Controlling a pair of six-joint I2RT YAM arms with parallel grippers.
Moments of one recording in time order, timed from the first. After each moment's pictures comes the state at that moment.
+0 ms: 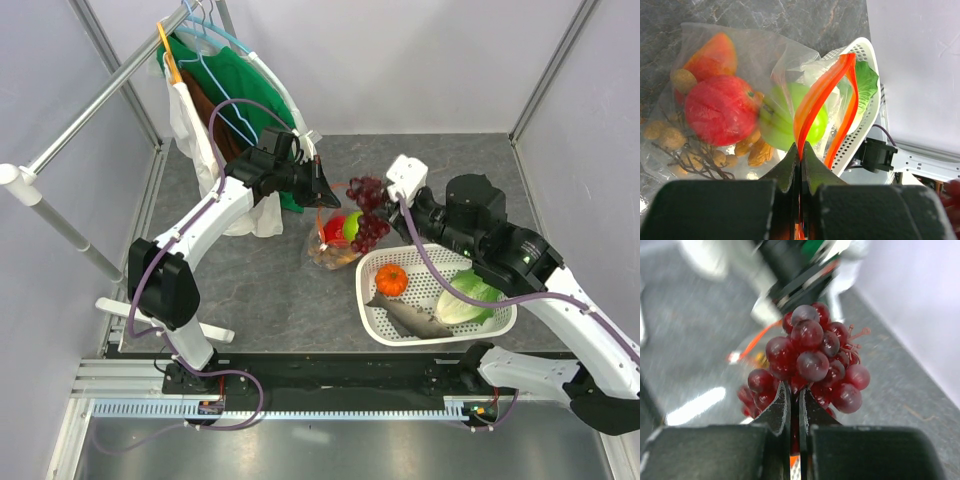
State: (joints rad) left arm -0.48 1.73 1.57 -0.57 0.59 -0.56; right arm 0.78 1.04 1.39 -0.65 -0.06 -0.27
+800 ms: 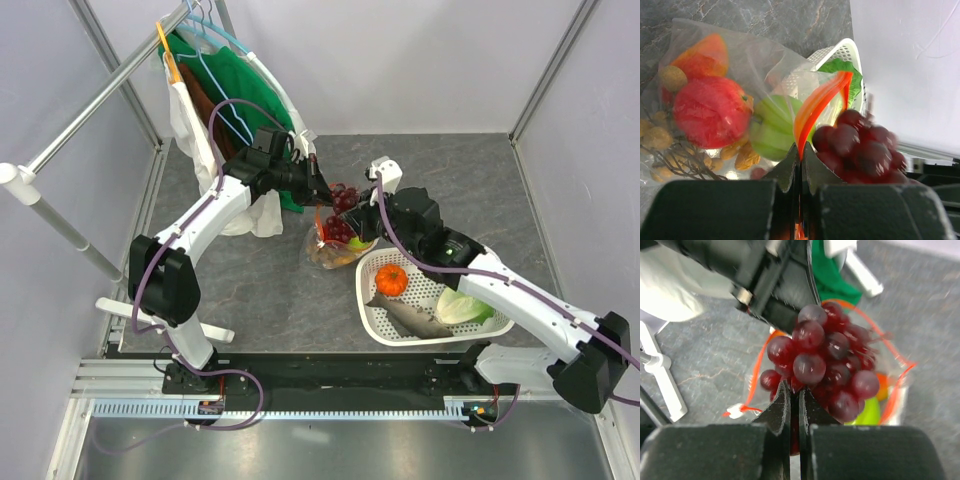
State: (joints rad) left arm -0.44 1.74 1.55 -0.52 0.69 -0.62; right arm 0.77 1.18 1.06 -0.13 0.06 0.23
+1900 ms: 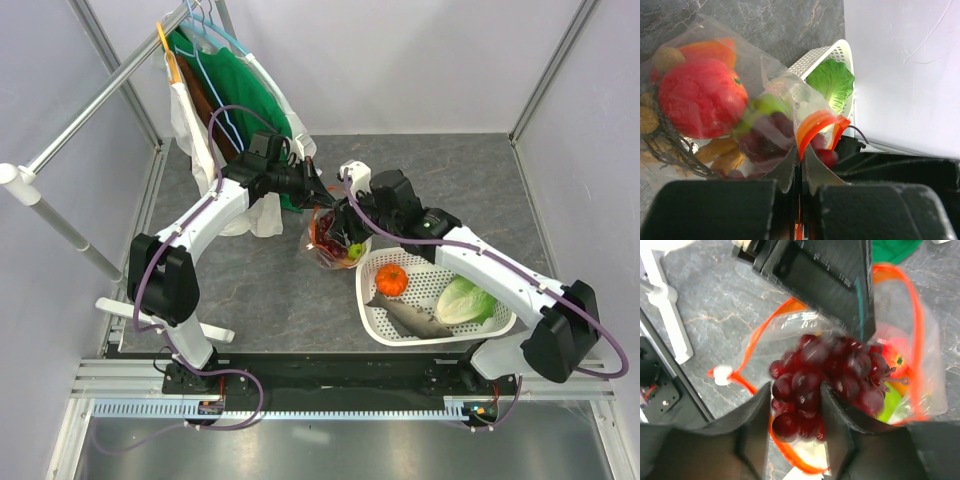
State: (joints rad) left arm -0.41 1.74 1.49 -0.46 0.74 -0.69; right arm 0.70 1.38 1.18 -0.31 -0.23 0.17
